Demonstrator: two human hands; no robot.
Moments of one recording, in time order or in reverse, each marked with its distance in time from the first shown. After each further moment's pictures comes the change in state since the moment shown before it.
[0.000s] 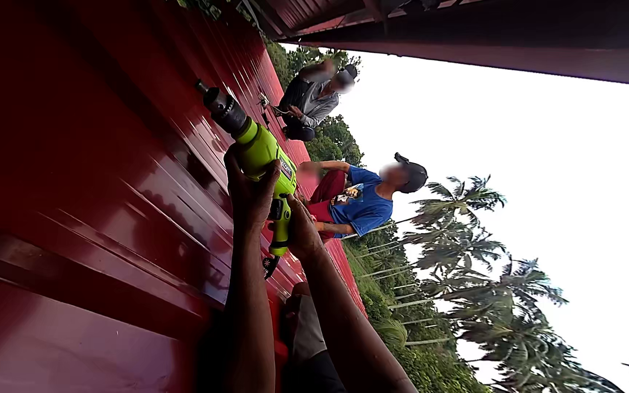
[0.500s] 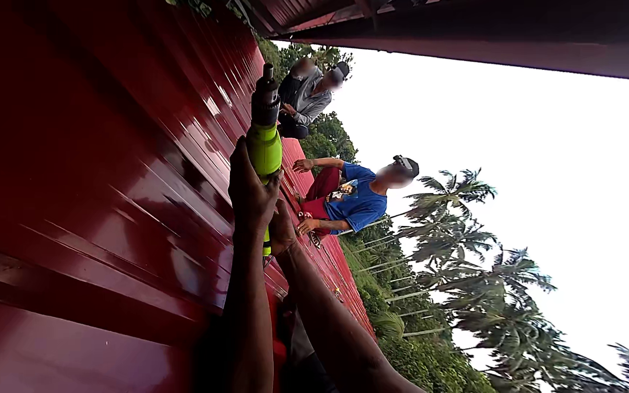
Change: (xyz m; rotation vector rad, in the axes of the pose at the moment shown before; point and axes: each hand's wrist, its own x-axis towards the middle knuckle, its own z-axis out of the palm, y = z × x) left_hand -0.002 0.004 0.009 0.679 -0.038 0.171; right_hand 0.018 0.036 0.006 0.523 -0.211 0.221
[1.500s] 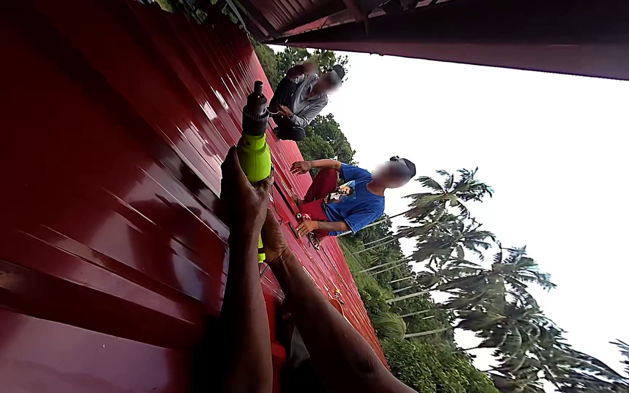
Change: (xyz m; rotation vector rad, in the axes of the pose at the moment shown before) left_hand 0.000 -0.007 -0.001 0.120 0.013 -0.083; right_hand 0.003 0.018 -0.012 0.111 -0.074 0.049
